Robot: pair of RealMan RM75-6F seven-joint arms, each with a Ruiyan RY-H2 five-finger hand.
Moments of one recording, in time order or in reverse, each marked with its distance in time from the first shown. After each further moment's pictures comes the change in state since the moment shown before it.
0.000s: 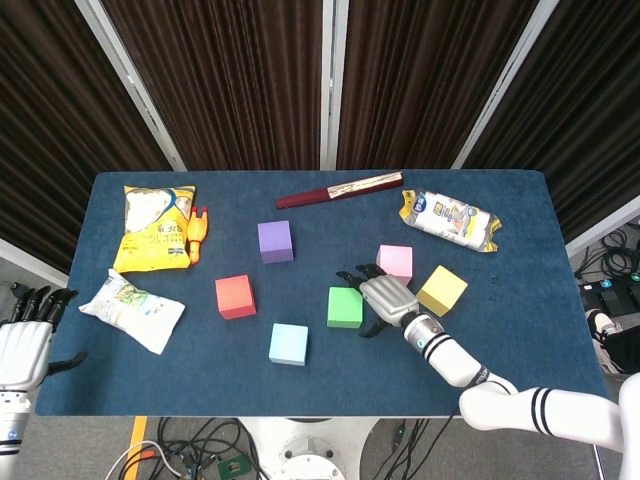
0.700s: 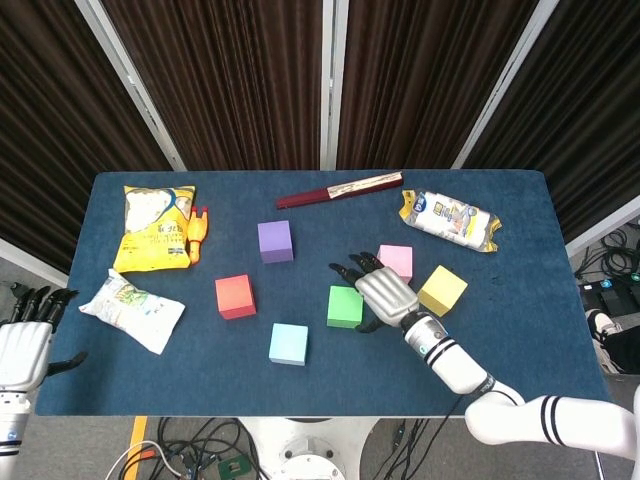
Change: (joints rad) left arm 0.000 0.004 0.000 -0.007 0.003 0.005 0.006; right arm -0.018 0.061 0.000 -0.135 -0.127 0.148 -0.038
